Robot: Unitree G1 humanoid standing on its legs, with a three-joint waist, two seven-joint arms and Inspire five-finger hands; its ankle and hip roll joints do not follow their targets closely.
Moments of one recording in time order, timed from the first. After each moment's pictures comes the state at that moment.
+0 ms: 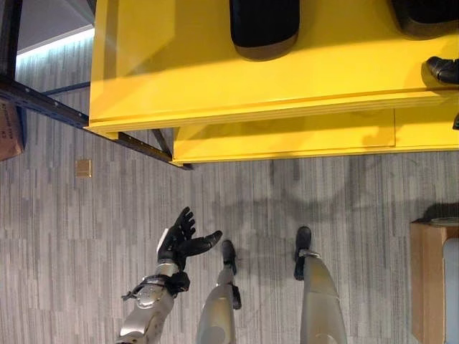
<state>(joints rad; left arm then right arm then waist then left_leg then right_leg) 0.09 0.38 -0.20 0.19 -0.58 -0.10 0.12 -0.99 -1.00 0.20 0.75 0.53 -0.10 -0.29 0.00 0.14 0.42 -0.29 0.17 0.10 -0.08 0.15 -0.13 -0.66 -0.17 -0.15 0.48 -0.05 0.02</state>
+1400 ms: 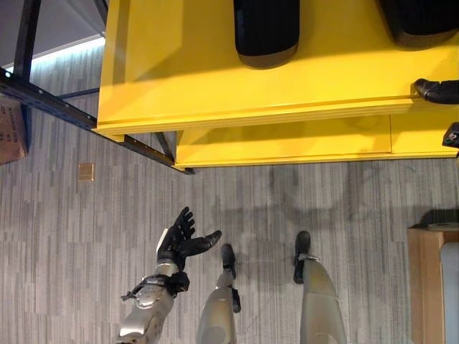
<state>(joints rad) 0.09 0.39 -0.20 0.19 -0.59 -0.10 0.12 -0.90 -0.97 0.17 0.74 0.57 -0.10 -0.26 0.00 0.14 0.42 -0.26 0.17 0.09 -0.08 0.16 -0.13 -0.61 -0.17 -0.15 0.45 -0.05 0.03</state>
